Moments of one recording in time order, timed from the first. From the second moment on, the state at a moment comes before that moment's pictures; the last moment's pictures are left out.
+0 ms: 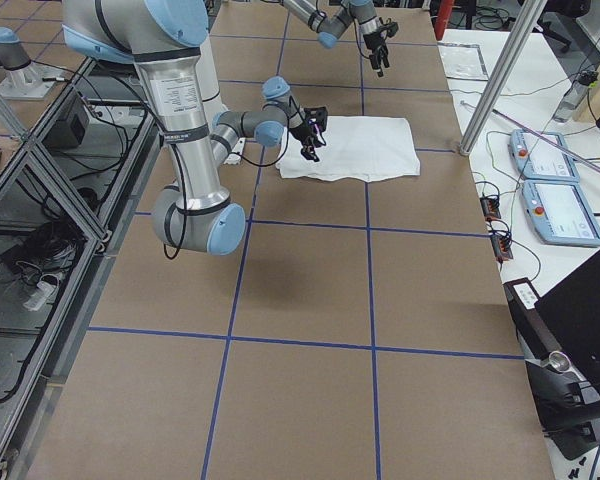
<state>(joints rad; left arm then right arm) -0.90 -2.00 -1.42 -2.45 -1.94 -0.80 0.37 -1.22 1.95 -1.31 1.43 1.41</state>
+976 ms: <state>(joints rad) -0.35 -1.83 -1.76 -2.44 -1.70 -1.40 0.38 -1.39 2.09 -1.18 1.47 1.42</state>
